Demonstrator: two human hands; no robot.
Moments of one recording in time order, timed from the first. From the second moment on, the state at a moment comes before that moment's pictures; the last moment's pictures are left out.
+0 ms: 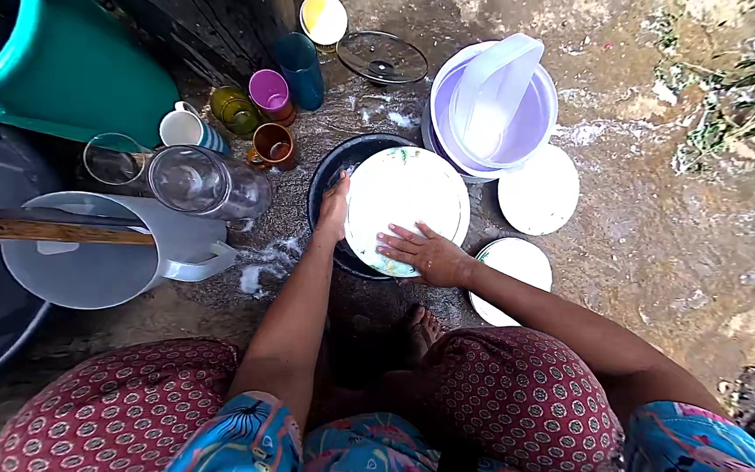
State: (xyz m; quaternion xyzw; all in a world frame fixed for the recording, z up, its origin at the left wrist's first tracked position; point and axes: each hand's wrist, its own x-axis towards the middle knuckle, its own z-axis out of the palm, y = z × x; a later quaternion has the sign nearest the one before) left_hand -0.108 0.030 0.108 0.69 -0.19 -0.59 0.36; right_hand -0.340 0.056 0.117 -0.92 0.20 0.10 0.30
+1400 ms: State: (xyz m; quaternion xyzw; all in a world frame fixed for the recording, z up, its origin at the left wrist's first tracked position) left_hand -0.078 -0.005 0.220 0.65 -0.34 -0.60 0.33; right_hand -0.359 0.018 0.185 -0.55 0.44 -0.55 0.46
